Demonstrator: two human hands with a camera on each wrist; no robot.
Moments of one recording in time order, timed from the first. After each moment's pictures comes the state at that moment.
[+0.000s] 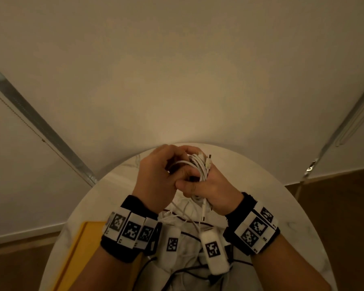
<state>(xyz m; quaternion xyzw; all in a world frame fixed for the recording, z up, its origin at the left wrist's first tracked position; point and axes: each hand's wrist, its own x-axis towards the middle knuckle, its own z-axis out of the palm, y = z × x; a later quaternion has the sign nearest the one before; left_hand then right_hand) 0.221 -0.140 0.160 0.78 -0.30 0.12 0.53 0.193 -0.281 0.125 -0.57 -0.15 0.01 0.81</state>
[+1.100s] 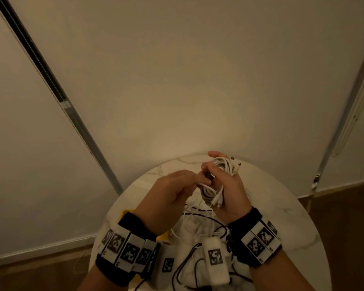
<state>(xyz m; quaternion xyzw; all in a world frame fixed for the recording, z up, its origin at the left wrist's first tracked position) 0.076 -0.066 0.224 0.82 -0.44 0.09 0.34 0.067 -0.225 0.177 -0.32 -0.04 -0.10 0.94</state>
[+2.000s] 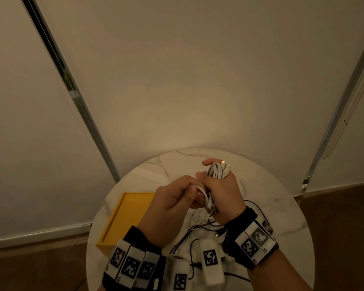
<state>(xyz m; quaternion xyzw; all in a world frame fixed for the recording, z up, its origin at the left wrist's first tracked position) 0.012 -0.051 0.181 0.73 -0.35 0.01 0.59 0.026 -0.198 0.156 -0.52 0.03 -0.13 0.84</state>
